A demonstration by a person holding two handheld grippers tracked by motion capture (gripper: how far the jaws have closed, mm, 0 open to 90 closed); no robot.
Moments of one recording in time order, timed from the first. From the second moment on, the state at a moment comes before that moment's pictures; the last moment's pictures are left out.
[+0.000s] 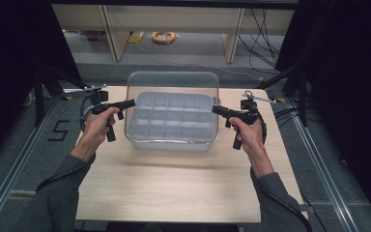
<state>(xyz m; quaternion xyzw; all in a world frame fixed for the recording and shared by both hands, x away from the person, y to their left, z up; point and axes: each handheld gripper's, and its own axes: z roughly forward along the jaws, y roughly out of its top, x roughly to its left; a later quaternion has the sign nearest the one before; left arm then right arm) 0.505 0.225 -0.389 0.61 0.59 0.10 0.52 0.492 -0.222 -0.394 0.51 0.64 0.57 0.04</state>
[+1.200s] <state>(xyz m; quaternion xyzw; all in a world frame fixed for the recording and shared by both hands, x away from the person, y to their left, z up) 0.394 0.234 -0.429 0.64 0.55 0.10 0.53 0.387 -0.221 -0.426 0.49 0.66 0.58 0.05</state>
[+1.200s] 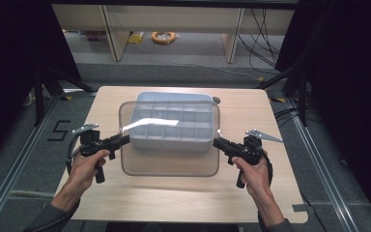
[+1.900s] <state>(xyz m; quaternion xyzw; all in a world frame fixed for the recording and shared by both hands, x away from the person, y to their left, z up) 0.360 0.240 -0.447 0.65 0.54 0.10 0.53 0.357 -0.215 -0.440 0.48 0.66 0.57 0.04</state>
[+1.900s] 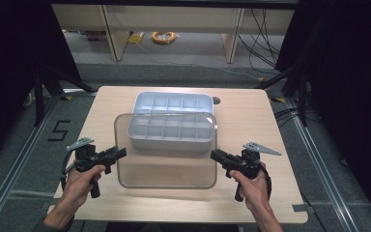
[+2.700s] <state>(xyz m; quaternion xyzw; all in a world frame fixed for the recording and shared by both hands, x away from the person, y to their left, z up) 0.325 0.238 -0.468 0.67 0.55 0.08 0.50 0.323 -0.223 -0.474 0.50 0.67 0.55 0.02</state>
